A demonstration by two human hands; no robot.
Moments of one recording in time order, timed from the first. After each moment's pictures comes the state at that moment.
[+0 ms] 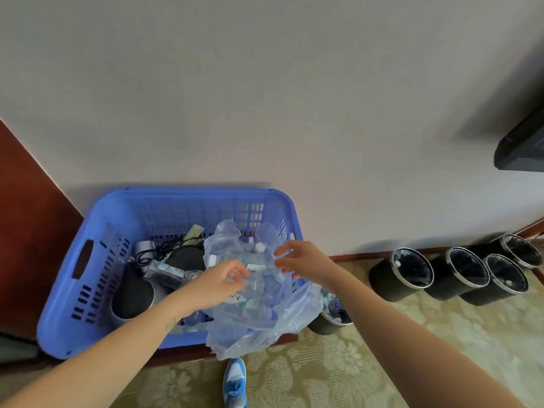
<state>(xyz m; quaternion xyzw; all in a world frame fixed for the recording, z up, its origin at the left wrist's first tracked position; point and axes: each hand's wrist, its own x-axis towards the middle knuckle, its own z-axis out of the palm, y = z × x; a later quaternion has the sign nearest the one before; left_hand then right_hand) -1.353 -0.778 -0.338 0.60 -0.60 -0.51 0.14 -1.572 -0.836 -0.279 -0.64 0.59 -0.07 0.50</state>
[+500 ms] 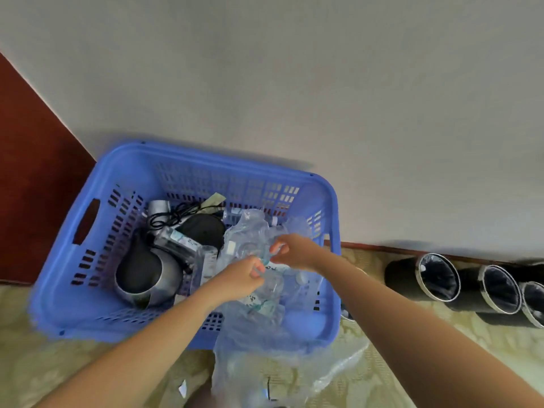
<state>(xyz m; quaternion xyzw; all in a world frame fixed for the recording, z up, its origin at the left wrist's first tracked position) -1.348 -0.836 -0.422 0.64 -0.49 -0.58 0.10 -1.491 -0.939 -0.365 -0.74 0.50 0.20 0.40</state>
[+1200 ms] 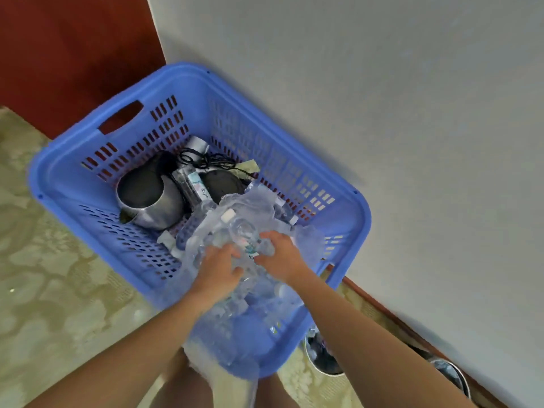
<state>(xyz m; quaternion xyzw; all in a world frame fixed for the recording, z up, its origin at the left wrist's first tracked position) -1.434 -0.827 -0.489 0.86 -0.22 -0.39 0.25 -1.504 -0.971 -0.465 -0.79 0.37 0.20 0.44</state>
